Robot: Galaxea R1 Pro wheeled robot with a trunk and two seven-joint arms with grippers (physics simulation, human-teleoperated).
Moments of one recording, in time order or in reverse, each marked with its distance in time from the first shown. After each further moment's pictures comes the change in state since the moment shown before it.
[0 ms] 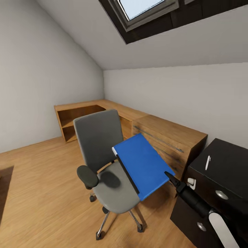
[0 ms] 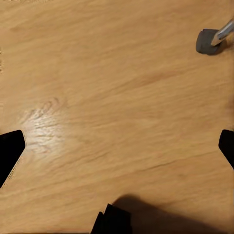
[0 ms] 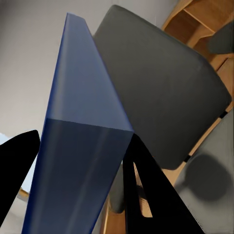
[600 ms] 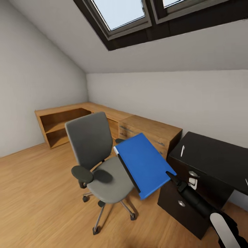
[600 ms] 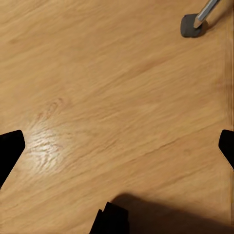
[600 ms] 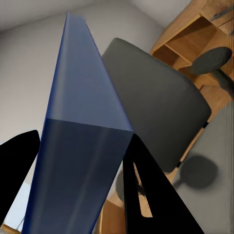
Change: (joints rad) left arm 0.000 -0.001 0.000 0.003 0.002 -0.002 -0.001; right arm 0.000 0.000 -0.015 0.001 0.002 0.000 -0.002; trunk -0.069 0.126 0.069
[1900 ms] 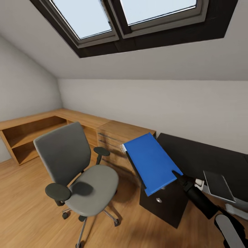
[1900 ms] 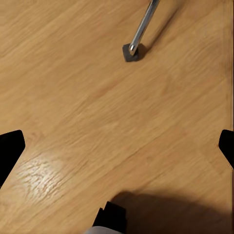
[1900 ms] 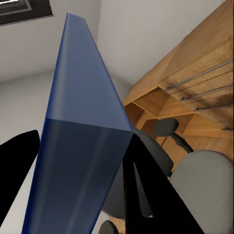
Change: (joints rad) left arm 0.000 -0.004 -0.002 0.048 -0.001 -0.078 0.003; right arm 0.000 0.001 -0.077 0.031 -0.001 0.000 -0.006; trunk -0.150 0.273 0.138
